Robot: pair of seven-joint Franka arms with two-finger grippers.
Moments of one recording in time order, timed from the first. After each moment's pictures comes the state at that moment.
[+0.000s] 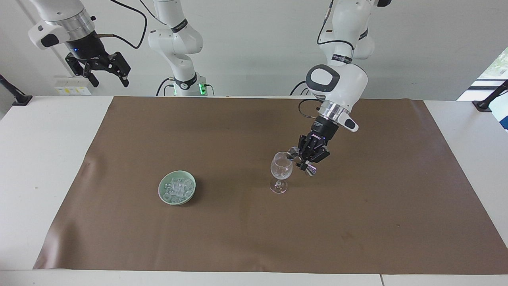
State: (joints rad) left arm -0.41 0.12 -0.14 -2.08 -1.27 3.01 -1.09; right arm -0.05 -0.12 -0.09 -1.58 0.04 1.46 -0.07
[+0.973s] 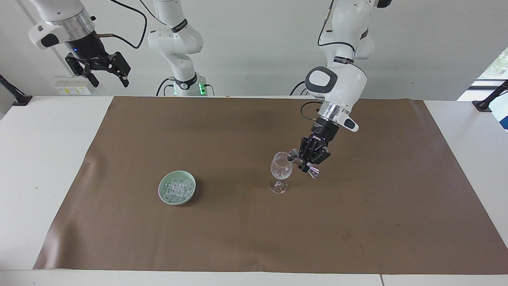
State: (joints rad) left arm -0.41 0.14 -0.14 -2.08 -1.15 3.05 -1.09; right arm -0.05 -0.12 -0.09 -1.58 0.04 1.46 -0.07
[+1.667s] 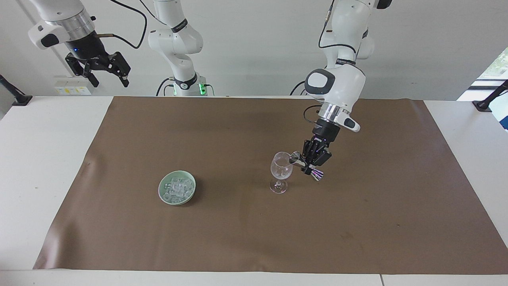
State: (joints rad) left arm -0.41 0.15 -0.14 -2.08 -1.07 3.09 -1.09; right arm -0.05 -0.12 -0.09 -1.58 0.04 1.46 -0.07
